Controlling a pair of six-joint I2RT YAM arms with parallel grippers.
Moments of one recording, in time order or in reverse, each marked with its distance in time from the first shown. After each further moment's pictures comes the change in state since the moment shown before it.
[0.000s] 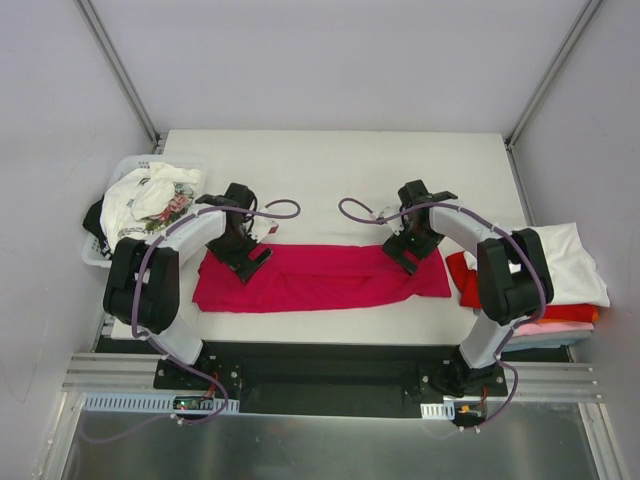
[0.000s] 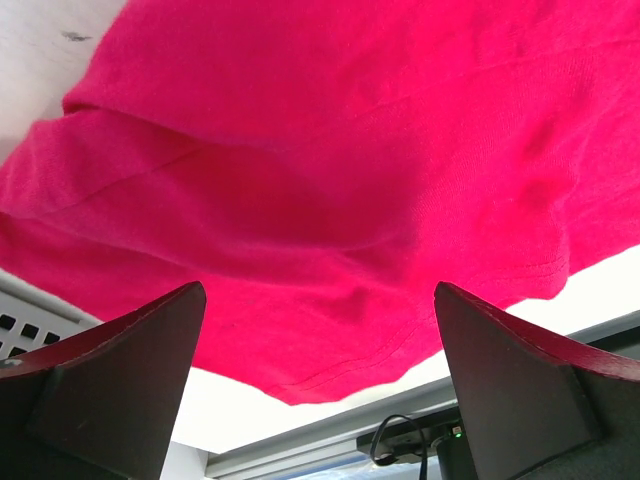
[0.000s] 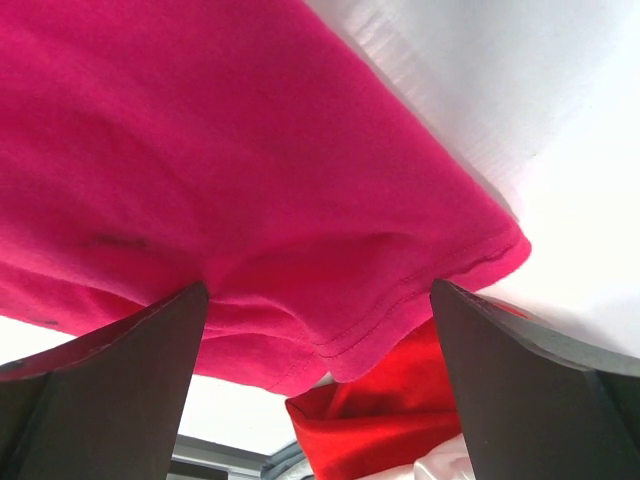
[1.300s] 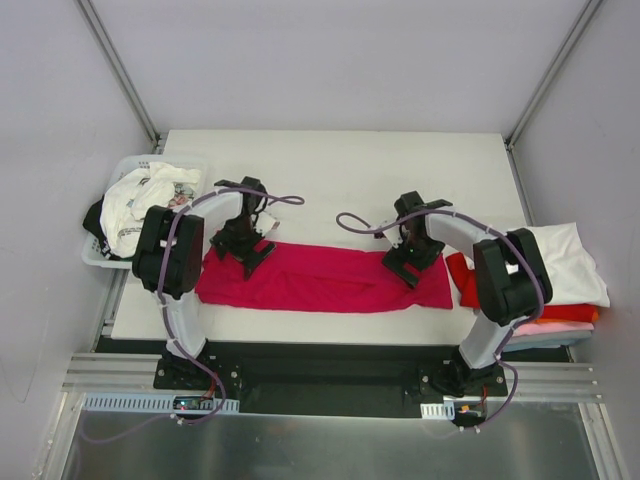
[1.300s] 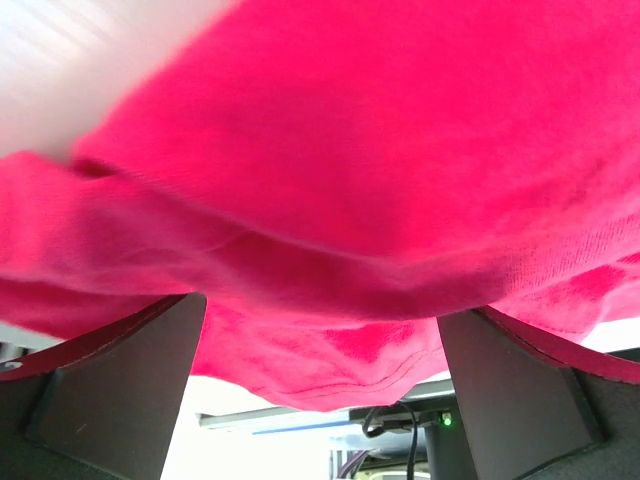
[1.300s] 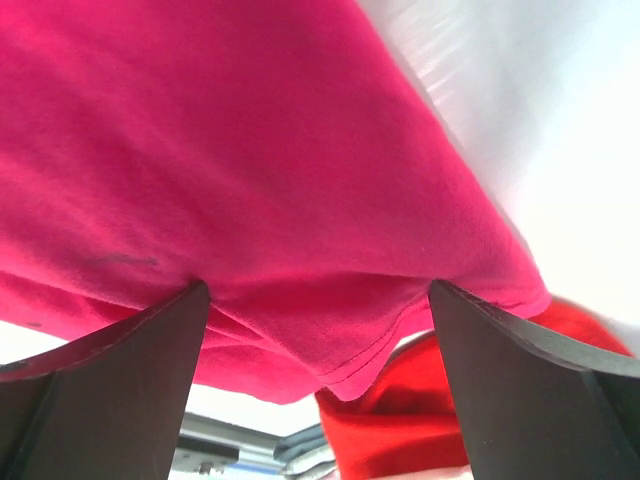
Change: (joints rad) left arm -0.001 0.271 0.186 -0.103 -0.084 -0.082; right arm 0.025 0.006 -0.065 -0.018 0.000 -0.005
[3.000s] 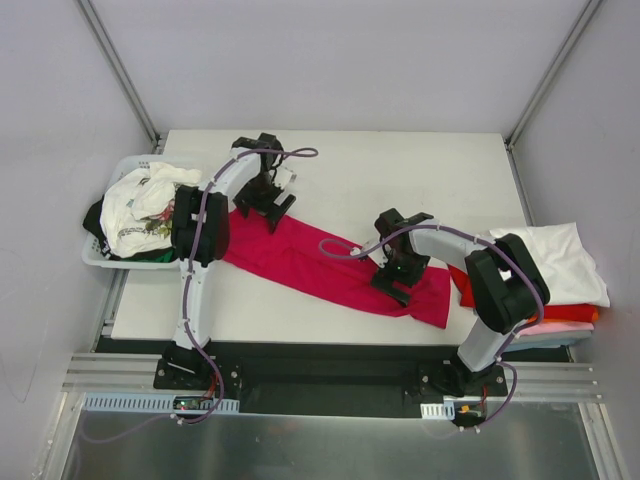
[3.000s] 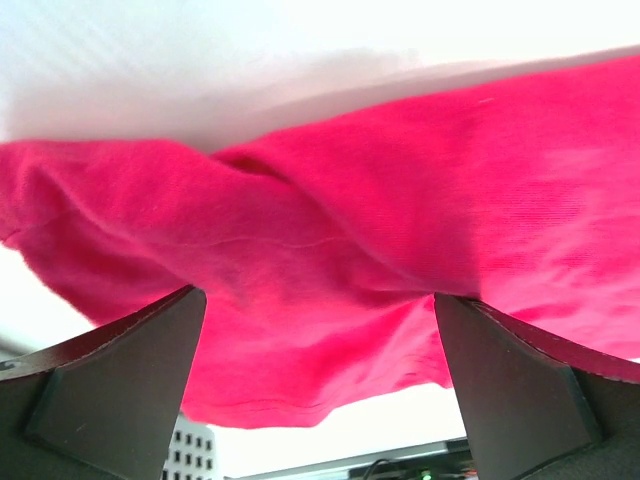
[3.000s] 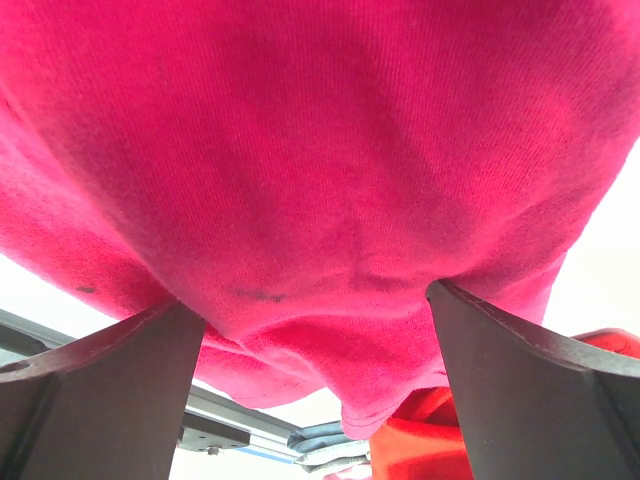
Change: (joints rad) left arm 0.000 0.417 0.729 -0.187 0.061 -0.068; right arm 0.169 -0.034 -0.081 -0.032 -0.027 0.005
